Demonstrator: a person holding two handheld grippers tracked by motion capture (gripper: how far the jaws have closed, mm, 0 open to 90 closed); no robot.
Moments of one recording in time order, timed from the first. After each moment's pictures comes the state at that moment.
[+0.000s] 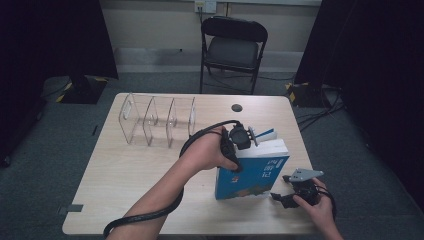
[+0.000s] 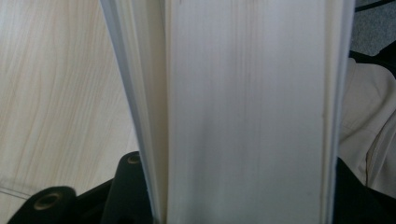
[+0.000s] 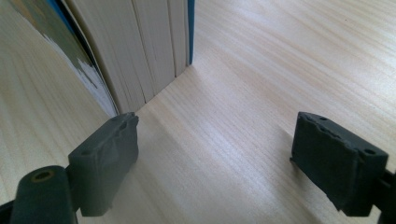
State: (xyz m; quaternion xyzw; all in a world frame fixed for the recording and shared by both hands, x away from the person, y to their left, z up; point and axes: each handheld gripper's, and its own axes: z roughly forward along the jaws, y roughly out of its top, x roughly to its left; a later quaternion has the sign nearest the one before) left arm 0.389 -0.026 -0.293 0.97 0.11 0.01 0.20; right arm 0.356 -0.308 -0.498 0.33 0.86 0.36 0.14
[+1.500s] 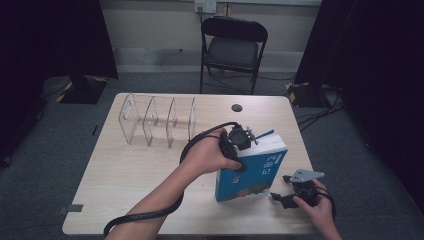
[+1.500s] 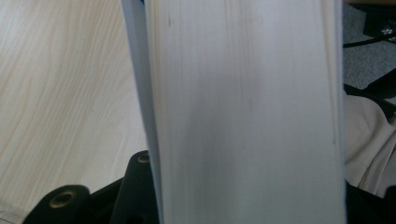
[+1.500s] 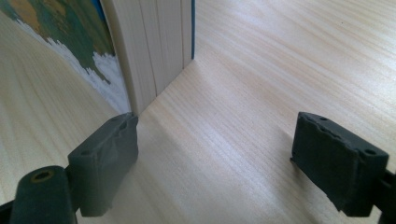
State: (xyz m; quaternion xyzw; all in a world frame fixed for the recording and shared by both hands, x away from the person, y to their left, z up) left arm 0.390 -0.023 -0.302 0.96 0.15 0.00 0.24; right arm 0.354 -0.309 -0.500 0.33 0.86 0.37 0.15
